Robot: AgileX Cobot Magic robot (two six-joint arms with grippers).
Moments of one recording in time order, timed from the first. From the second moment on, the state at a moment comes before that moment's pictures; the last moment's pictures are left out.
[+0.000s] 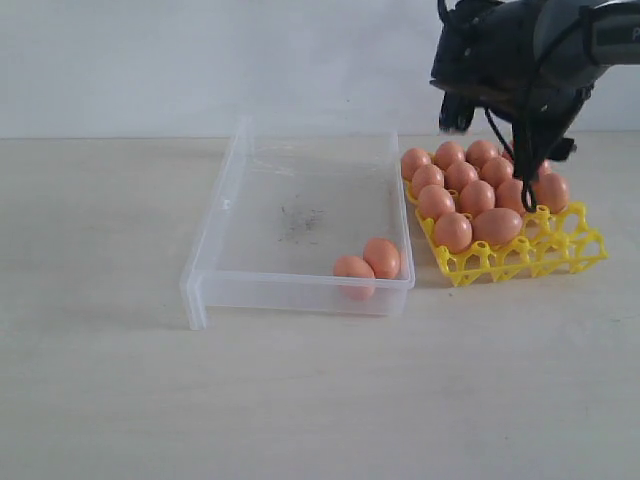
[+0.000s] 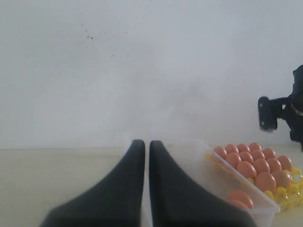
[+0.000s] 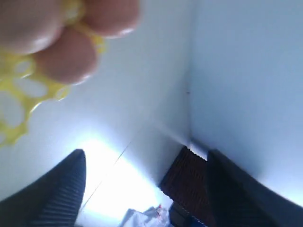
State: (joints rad) left arm -0.30 0.00 0.00 -0.51 -0.04 0.39; right arm 0.29 2.05 -1.56 -1.10 1.18 -0.06
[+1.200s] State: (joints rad) left arm -0.30 0.00 0.00 -0.51 -0.05 0.39; right arm -0.04 1.83 -1.07 0.15 0.36 -0.07
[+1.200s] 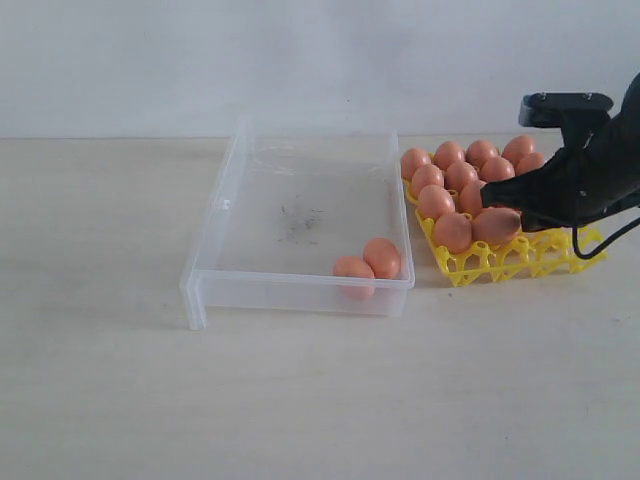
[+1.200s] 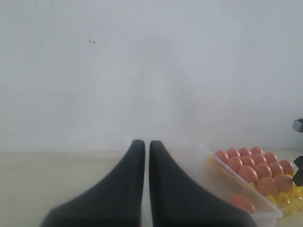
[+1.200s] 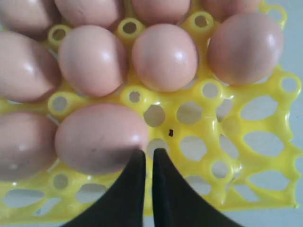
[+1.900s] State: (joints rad) left arm -0.30 0.00 0.00 -0.51 -0.05 0.39; right arm -0.01 1.84 -1.07 0.13 0.20 -0.08
